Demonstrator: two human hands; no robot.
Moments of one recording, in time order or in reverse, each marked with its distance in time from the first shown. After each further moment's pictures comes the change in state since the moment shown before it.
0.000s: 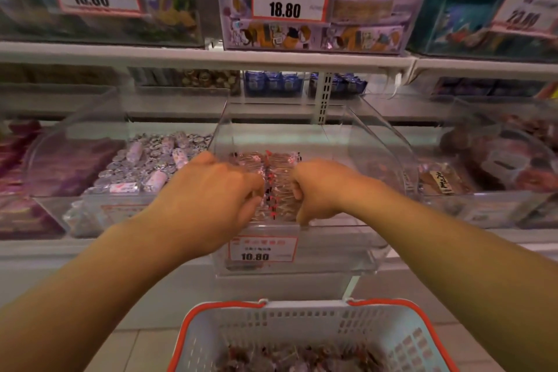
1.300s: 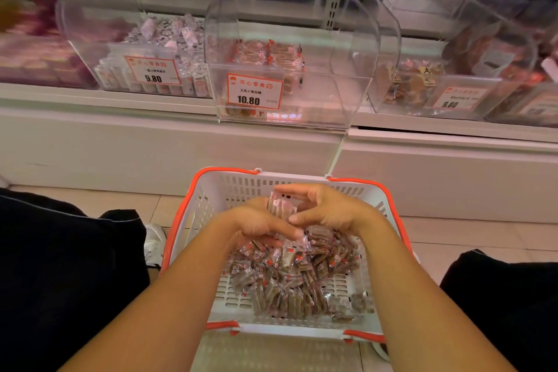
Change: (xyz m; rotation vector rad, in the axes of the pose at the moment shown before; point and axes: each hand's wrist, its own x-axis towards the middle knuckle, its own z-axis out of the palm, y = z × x) left_hand -0.133 0.161 0.135 -1.692 -0.771 -0.773; right_hand -0.153 0.007 0.203 1.182 -0.345 -0.121
